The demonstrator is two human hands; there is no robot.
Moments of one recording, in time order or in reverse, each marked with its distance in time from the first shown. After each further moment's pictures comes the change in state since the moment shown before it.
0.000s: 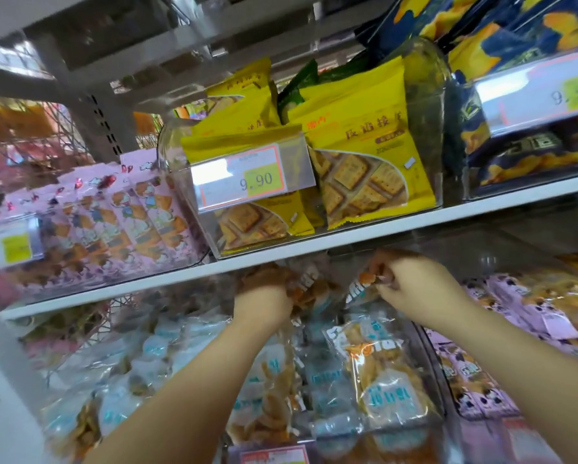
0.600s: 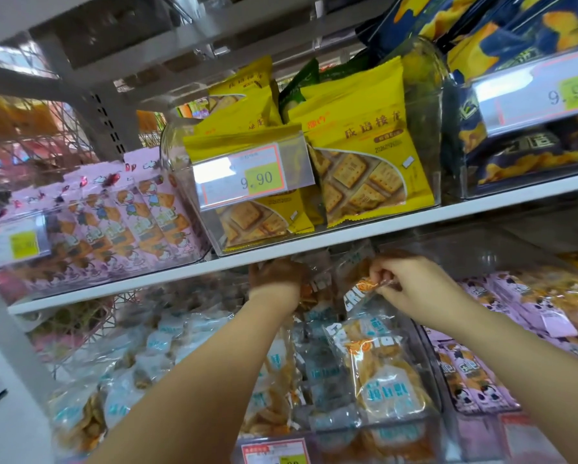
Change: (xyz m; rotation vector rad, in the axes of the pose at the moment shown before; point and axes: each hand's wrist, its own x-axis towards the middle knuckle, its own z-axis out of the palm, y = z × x) left_hand 0.022 0.024 -0.005 0.027 -0.188 -0.132; right_hand -0.006 0.006 -0.001 0.175 -0.046 -0.078
